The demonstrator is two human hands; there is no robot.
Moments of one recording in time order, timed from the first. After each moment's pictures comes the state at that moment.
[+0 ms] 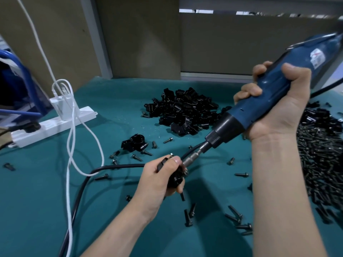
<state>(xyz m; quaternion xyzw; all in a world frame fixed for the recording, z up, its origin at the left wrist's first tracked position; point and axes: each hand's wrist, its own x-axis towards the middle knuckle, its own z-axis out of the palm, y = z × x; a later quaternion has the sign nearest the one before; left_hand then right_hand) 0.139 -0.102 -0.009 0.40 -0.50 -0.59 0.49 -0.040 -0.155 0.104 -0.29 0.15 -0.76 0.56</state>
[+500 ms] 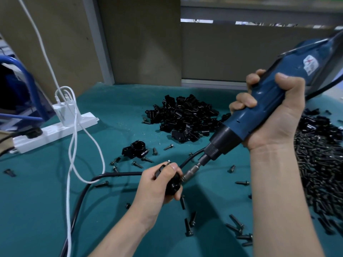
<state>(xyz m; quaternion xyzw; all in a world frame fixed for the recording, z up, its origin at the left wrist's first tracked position) 0.142 -0.102 -0.008 0.42 -0.48 -0.58 0.50 -0.035 -0.153 0.104 -0.35 0.14 -0.74 0.56</state>
